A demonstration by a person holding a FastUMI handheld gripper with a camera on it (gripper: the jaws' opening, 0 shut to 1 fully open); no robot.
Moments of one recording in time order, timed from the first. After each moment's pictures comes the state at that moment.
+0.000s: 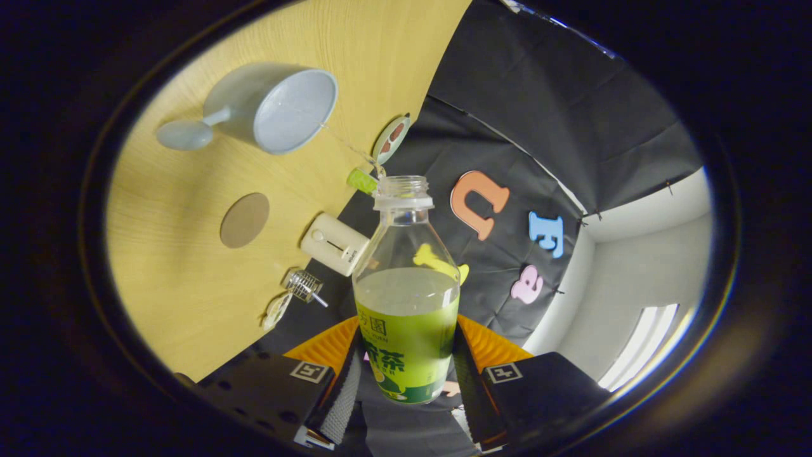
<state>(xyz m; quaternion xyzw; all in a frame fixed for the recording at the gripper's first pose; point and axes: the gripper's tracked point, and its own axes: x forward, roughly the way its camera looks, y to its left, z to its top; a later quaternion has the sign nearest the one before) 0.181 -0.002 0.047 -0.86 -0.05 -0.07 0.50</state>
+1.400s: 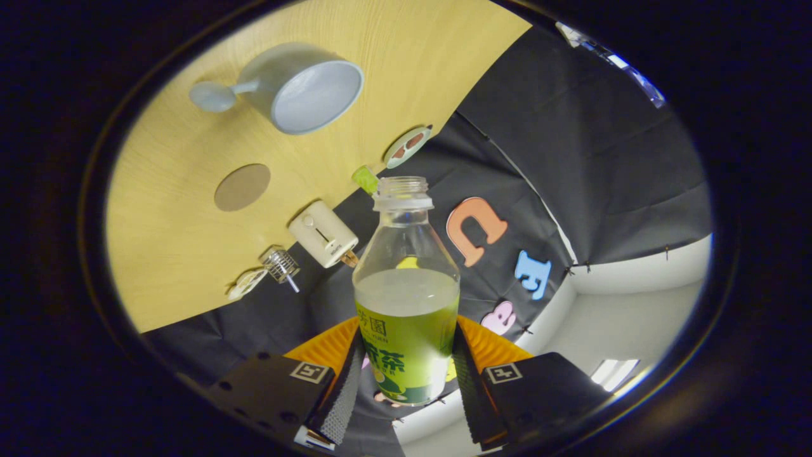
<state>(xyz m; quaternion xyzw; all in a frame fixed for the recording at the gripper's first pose) 0.176 0.027 0.076 -0.91 -0.08 -0.07 0.39</state>
